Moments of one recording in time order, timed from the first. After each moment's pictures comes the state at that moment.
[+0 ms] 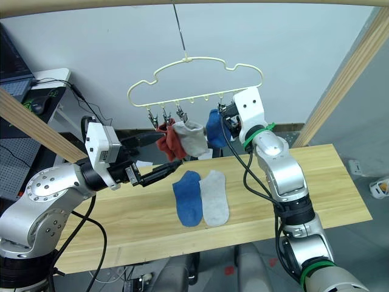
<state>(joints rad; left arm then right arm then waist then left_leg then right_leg) -0.25 0.72 0.16 -0.51 -0.63 0.52 -0.76 -0.73 -0.22 0.14 -0.12 0.06 0.66 0.17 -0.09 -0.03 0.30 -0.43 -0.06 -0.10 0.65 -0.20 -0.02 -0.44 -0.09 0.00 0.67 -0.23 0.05</state>
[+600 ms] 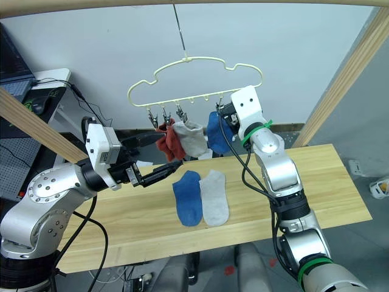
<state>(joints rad) -0.24 0.70 0.15 -0.51 -0.62 0.50 -0.77 -0.76 -0.20 0.14 -0.03 -0.02 0.58 0.17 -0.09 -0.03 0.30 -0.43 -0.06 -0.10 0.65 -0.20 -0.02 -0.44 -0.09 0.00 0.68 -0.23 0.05</state>
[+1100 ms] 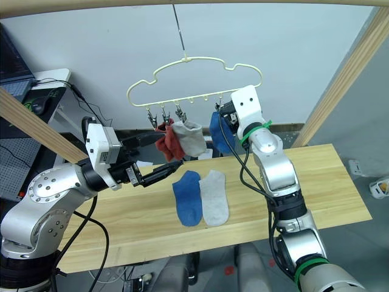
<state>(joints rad) -0.24 0.70 0.15 -0.51 -0.62 0.49 -0.77 -0.77 -0.14 0.10 0.00 -0.02 0.59 0.15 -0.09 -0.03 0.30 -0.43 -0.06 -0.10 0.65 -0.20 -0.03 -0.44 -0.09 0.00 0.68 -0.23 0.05</state>
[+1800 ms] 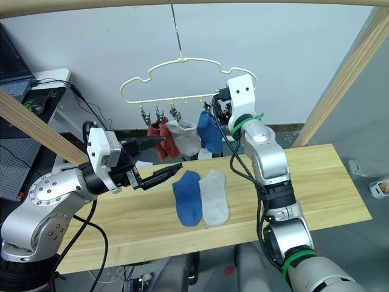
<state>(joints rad) -0.21 0.70 0.16 -0.51 -0.62 0.49 -0.77 -0.86 -0.06 0.03 0.09 0.06 0.58 0.16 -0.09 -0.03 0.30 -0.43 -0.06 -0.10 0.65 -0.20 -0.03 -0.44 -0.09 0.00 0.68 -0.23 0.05</state>
